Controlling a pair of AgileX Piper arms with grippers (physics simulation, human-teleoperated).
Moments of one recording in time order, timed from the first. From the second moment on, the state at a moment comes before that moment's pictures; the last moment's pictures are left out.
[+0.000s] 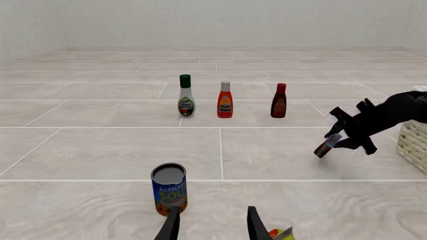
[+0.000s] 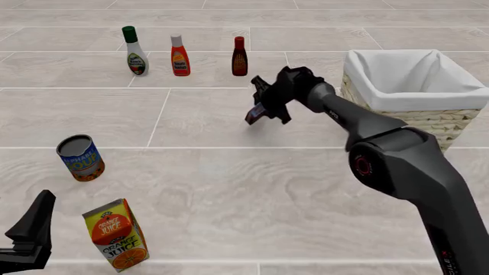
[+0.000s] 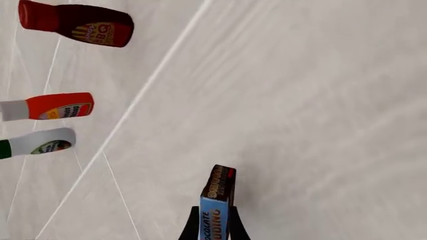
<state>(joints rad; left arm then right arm) 0.00 0.00 0.00 0.00 0.00 0.39 2.53 -2.29 0.66 1.18</state>
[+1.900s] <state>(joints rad) 0.00 0.00 0.00 0.00 0.00 0.22 1.91 -1.82 0.21 0.43</state>
